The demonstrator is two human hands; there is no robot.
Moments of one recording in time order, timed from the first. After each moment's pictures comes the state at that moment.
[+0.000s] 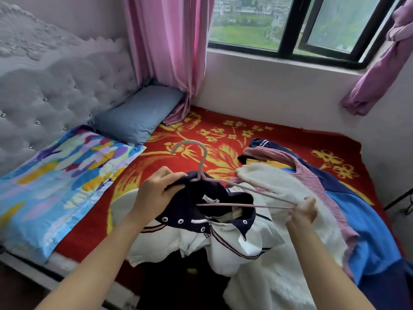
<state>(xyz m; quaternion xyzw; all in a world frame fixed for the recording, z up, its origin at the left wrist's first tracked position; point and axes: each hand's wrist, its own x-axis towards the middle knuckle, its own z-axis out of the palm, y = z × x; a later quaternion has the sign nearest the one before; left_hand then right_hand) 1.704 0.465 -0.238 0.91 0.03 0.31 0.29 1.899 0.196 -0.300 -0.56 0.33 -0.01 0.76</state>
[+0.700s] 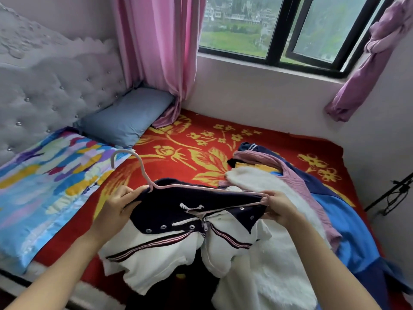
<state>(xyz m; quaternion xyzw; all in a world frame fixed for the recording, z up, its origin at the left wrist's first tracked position) 1.671 0.523 -0.291 0.90 -0.04 0.33 0.30 1.884 0.196 -0.255 -0.78 0.00 0.29 0.56</state>
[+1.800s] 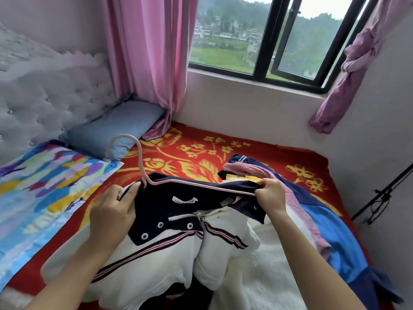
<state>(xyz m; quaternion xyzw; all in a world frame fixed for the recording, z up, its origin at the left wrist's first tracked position) 1.701 0.494 -0.262 0.88 0.11 0.47 0.01 1.895 0.219 -0.220 -0.91 -0.09 -0.06 0.40</state>
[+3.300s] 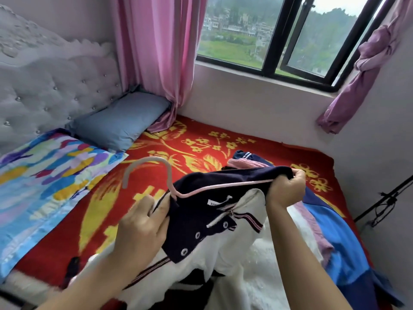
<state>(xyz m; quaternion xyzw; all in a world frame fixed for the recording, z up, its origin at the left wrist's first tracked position) 1.675 0.415 -0.222 0.89 0.03 0.45 0.07 1.887 0.239 -0.202 -0.75 0.14 -0.30 0.58</state>
